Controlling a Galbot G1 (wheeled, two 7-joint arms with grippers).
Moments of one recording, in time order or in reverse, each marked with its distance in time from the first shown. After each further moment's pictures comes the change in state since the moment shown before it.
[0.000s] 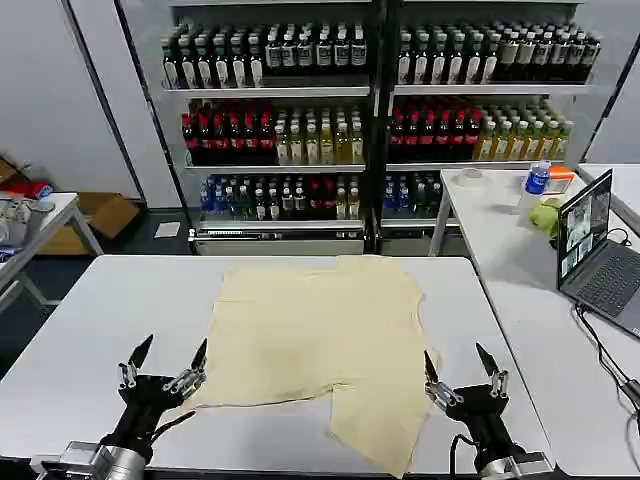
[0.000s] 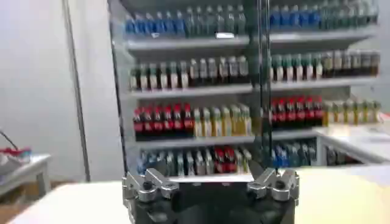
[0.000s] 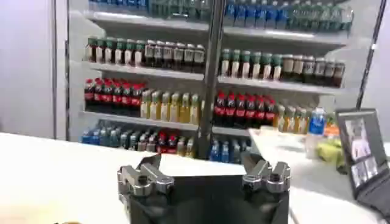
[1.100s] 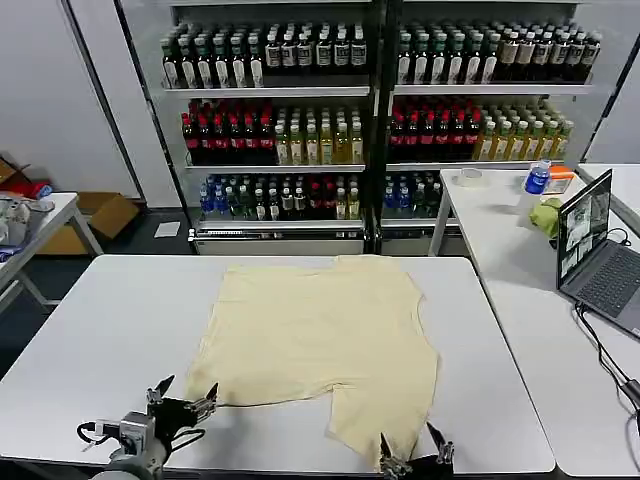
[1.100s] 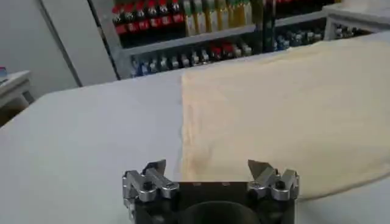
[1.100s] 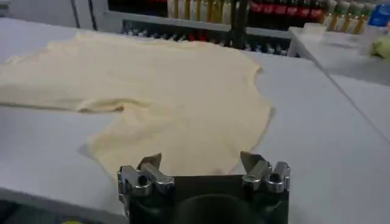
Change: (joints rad) left arm -0.163 0.084 0.106 0.266 0.018 0.258 -0.013; right arm -0.017 0.038 -0.294 -0.123 -0.098 -0.197 0.103
